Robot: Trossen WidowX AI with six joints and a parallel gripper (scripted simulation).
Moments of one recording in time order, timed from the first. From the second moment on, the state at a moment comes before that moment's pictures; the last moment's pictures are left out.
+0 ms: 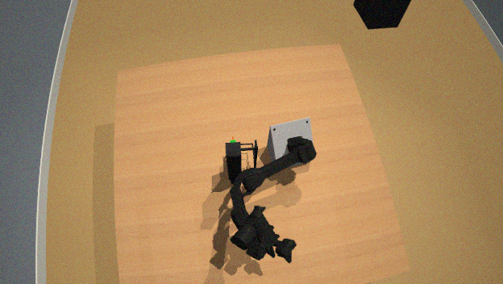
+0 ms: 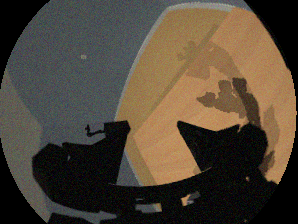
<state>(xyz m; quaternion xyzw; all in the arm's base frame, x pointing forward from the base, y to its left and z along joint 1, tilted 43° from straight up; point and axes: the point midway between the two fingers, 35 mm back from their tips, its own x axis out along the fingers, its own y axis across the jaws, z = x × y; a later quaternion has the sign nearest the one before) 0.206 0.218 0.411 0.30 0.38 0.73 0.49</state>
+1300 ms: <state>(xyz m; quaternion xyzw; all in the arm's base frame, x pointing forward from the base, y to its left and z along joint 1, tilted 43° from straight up) -0.155 -0.033 0.479 -0.03 0.15 0.98 -0.08</state>
